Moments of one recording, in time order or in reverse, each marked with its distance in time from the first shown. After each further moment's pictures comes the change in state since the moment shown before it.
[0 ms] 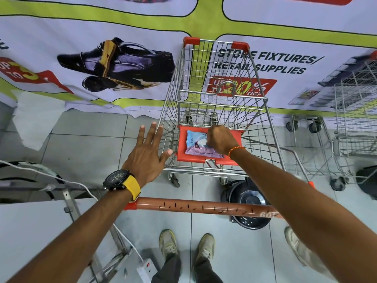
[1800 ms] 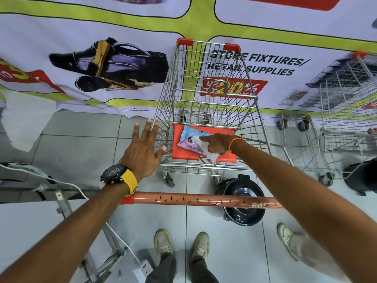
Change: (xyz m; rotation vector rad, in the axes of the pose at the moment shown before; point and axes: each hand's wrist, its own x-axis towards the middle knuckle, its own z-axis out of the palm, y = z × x) left_hand 0.002 -0.001 0.003 0.077 0.001 0.018; right_hand -0.020 -0.013 -0.040 -0.157 -0.616 0.058
